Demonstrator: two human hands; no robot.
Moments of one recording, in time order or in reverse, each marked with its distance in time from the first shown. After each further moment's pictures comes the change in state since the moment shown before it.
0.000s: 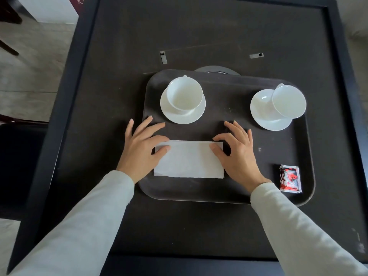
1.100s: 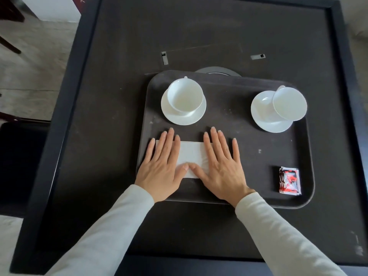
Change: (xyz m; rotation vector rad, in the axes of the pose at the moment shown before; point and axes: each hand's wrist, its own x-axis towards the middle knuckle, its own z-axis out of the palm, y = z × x) left_hand -0.028 0.037 0.036 0.390 -0.308 -0.018; right_hand -0.026 -0.011 0.035 -0.504 -0.174 -0.119
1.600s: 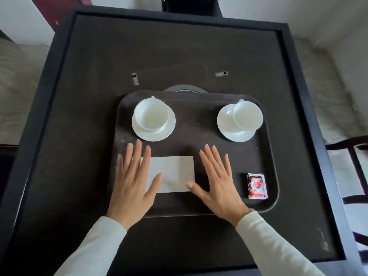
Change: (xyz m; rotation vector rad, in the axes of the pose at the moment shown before) left_hand -0.007 0.022 -0.025 -0.306 0.259 -0.053; right_hand -0.035 0.049 -0.031 0.393 0.078 -0.008
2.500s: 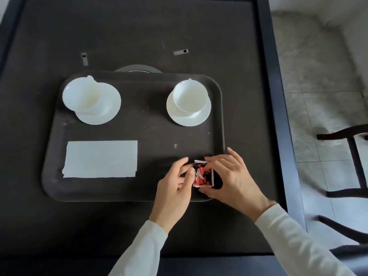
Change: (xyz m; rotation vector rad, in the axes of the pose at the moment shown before) left_hand 0.005 0.237 0.094 -0.824 -0.189 -0.483; right_hand -0.064 0.161 -0.093 -0.070 -0.020 -0.181
